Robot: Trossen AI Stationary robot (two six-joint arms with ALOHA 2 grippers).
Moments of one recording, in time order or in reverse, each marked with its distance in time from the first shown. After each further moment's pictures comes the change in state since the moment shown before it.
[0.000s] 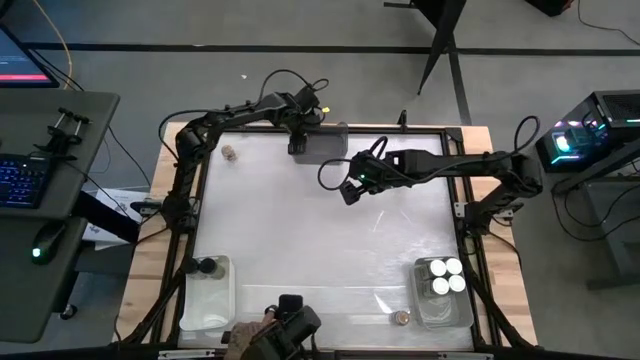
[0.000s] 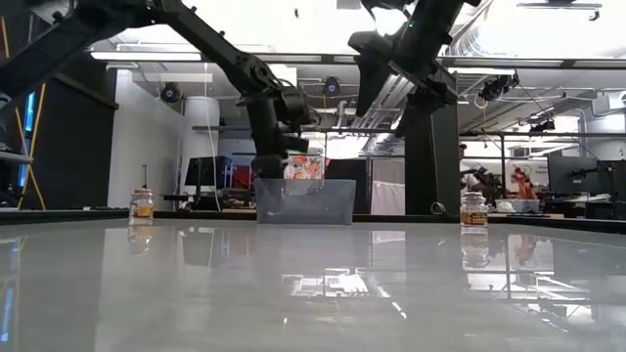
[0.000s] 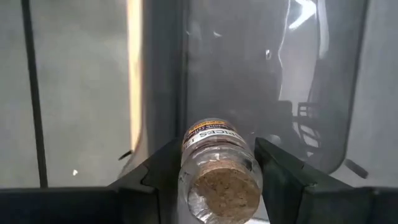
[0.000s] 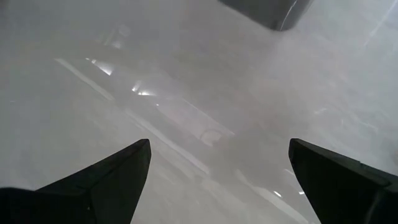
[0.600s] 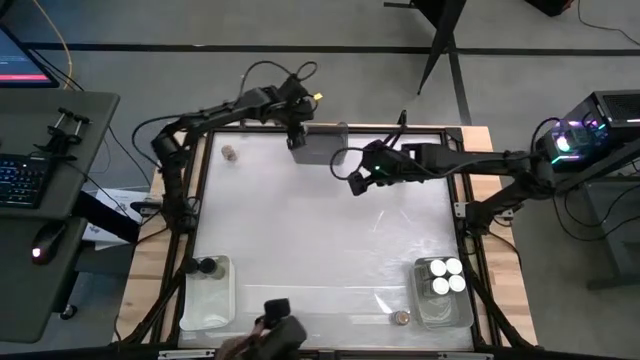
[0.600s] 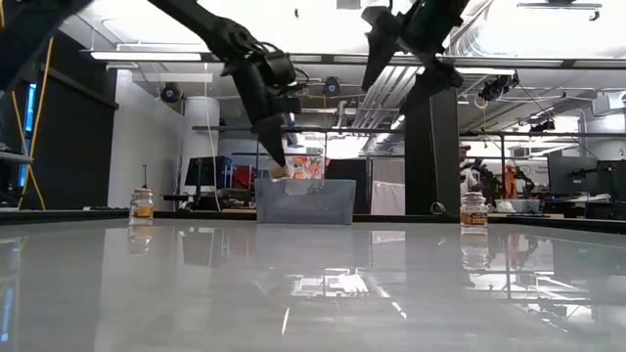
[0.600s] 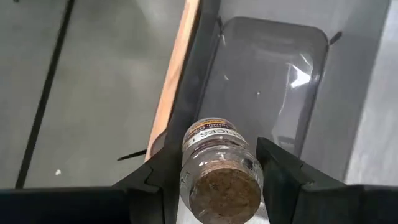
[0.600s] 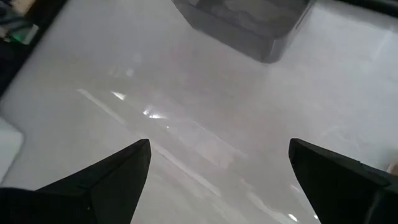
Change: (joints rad) left arm -0.004 -0.228 -0.113 0.067 0.050 -0.221; right arm -0.011 -0.119 0.000 -0.002 0.046 -0.006
